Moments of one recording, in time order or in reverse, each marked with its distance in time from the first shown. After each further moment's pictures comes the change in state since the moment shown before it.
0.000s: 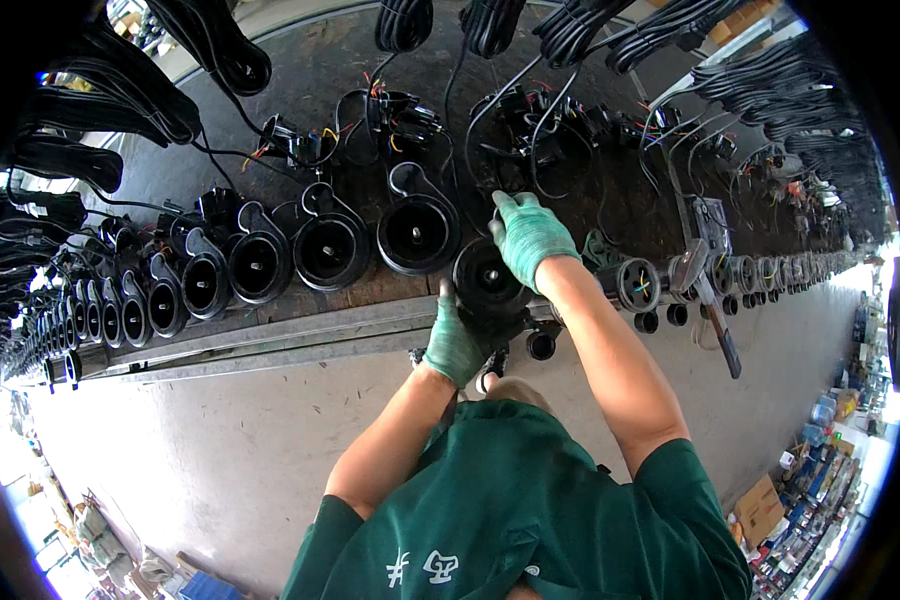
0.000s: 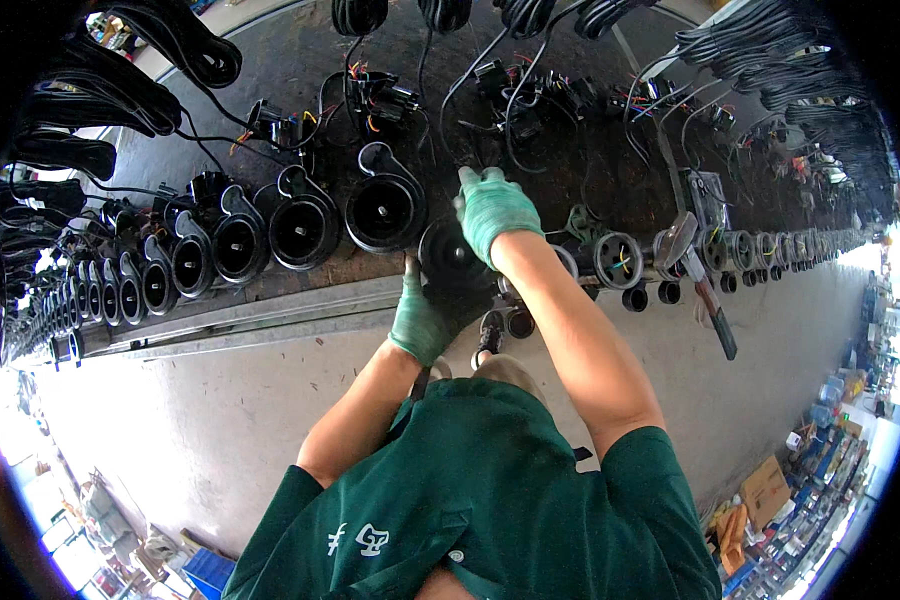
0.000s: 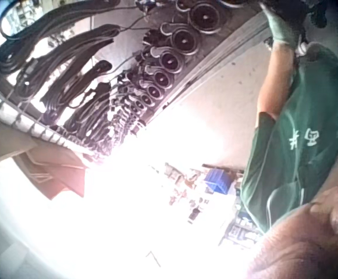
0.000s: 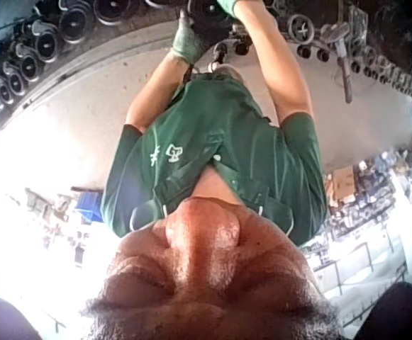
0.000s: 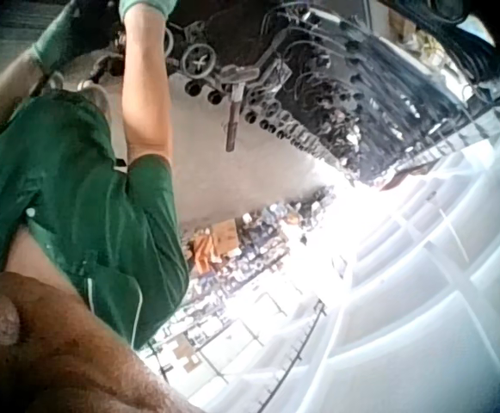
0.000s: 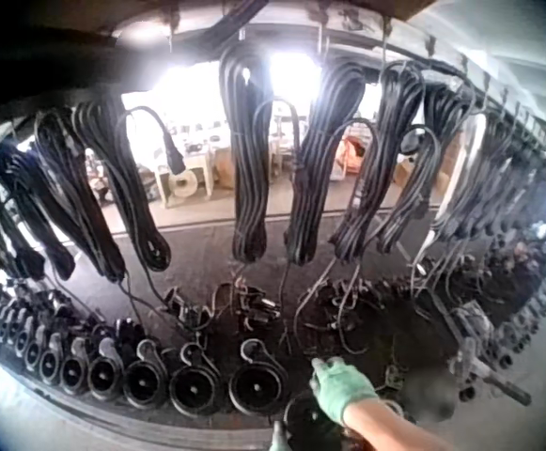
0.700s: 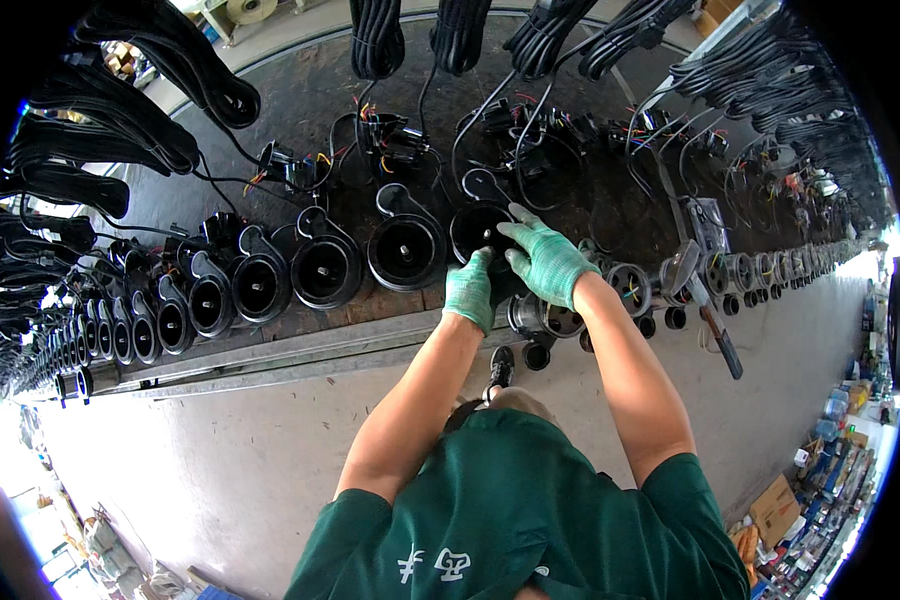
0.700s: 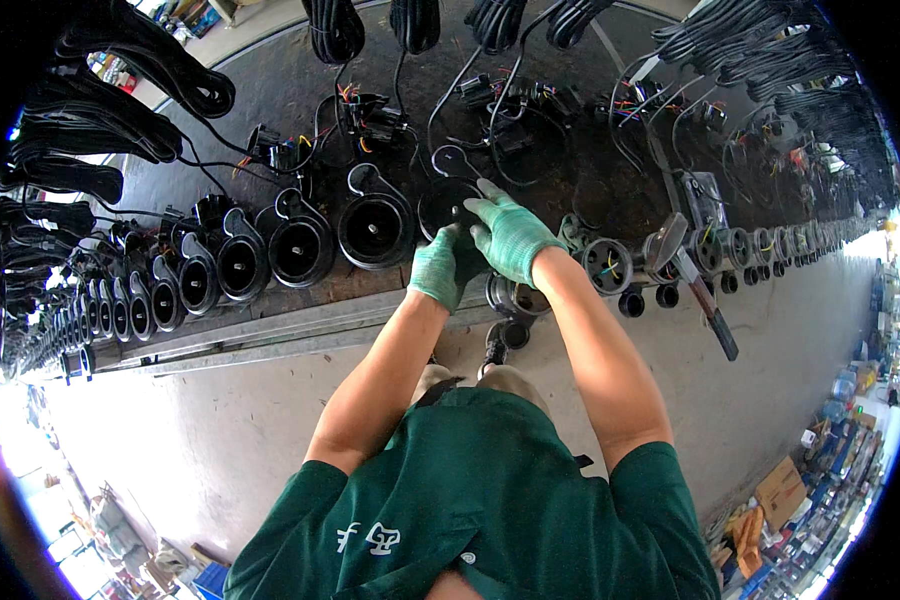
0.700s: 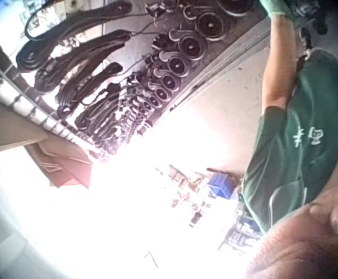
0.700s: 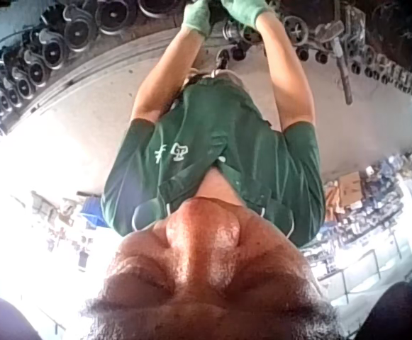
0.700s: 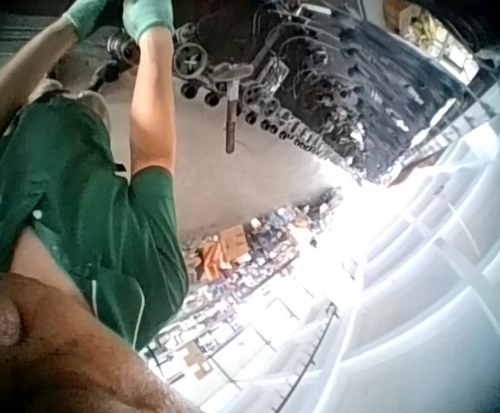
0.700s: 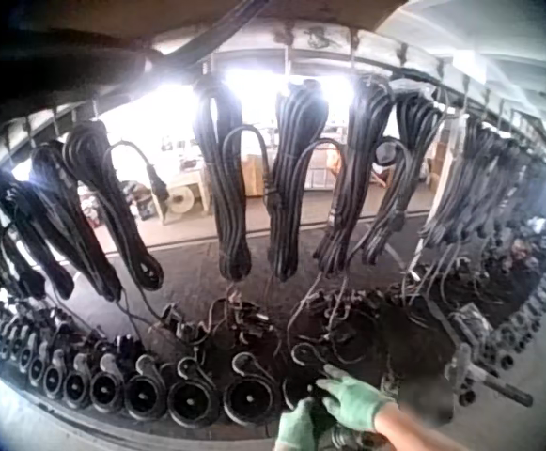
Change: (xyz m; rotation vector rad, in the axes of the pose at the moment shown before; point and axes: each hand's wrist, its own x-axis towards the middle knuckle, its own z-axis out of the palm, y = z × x) left_hand 0.085 0.018 0.025 -0.142 0.451 0.014; right_hand -0.019 0.054 -0.010 0.295 -0.092 -0.199
